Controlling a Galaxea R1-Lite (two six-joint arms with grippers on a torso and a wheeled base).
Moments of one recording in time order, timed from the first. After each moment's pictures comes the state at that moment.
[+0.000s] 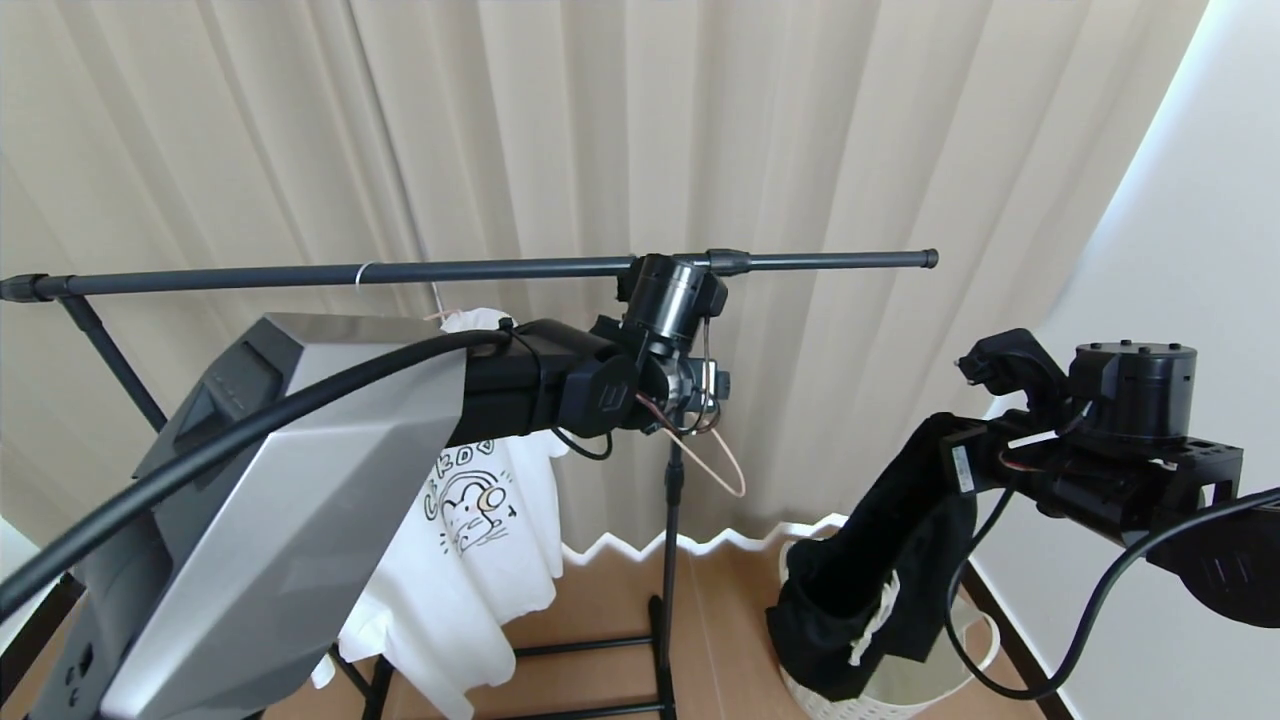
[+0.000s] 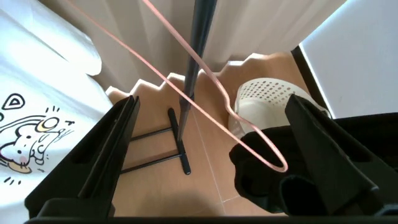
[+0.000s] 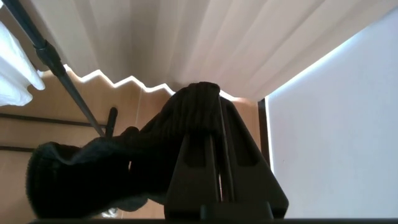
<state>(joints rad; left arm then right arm) -0.68 2.39 -1.99 0.17 0.37 -0.28 0.19 1.78 -0.67 -0.70 -0.20 -0.16</state>
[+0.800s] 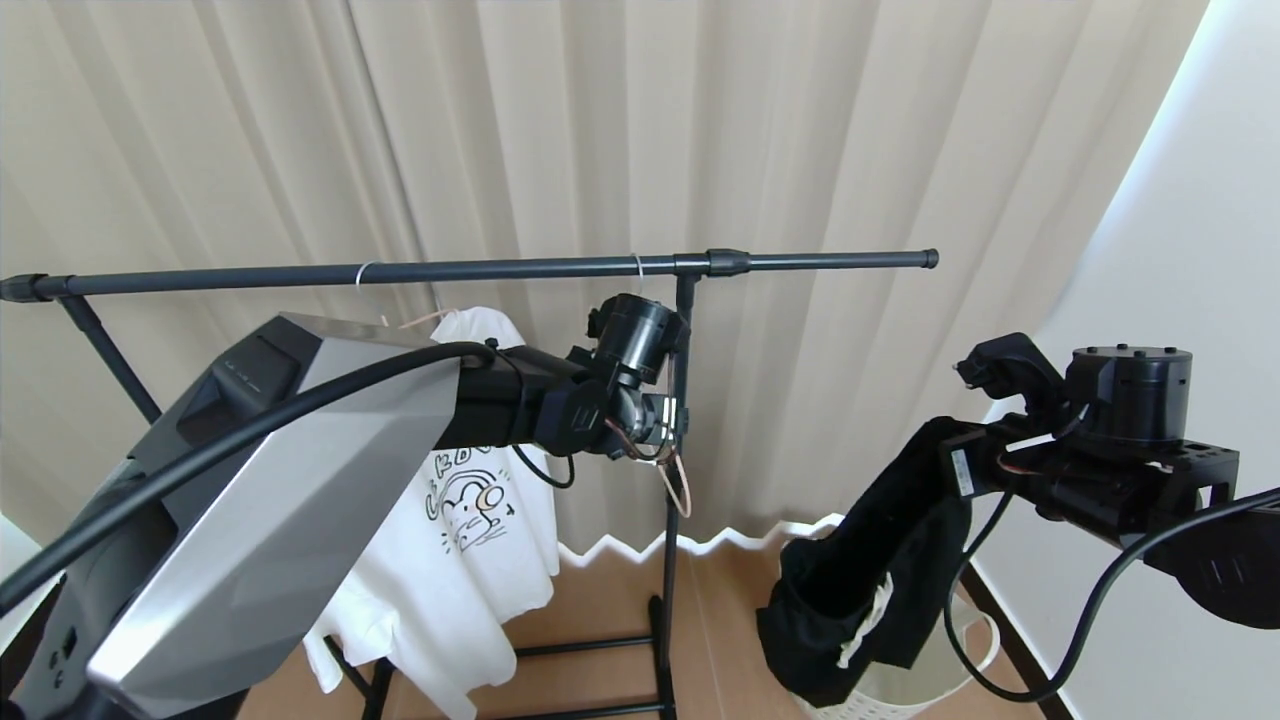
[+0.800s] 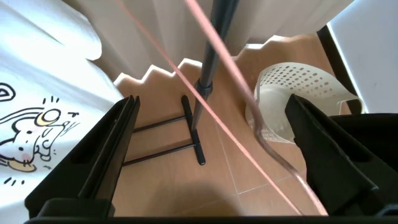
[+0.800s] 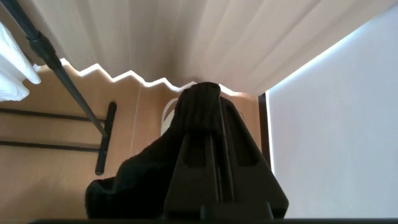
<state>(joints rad) -0.63 2.37 -1.83 0.16 0.38 -0.28 0.20 1.78 -0.66 -0.70 -0.20 -0.16</state>
